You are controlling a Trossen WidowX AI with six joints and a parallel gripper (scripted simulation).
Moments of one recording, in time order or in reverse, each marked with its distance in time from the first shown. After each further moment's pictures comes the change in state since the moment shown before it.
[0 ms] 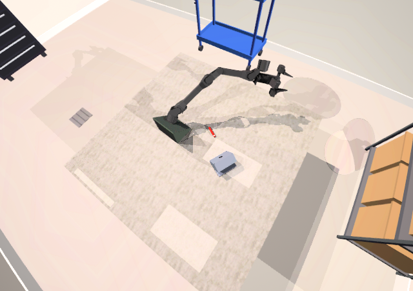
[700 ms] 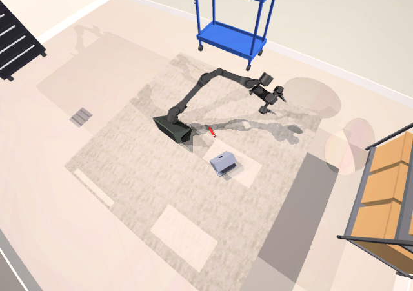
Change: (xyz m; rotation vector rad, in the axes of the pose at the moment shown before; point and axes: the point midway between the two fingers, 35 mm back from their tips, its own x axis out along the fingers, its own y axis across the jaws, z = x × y) arm -0.023 -0.121 0.080 -0.348 0.044 -0.438
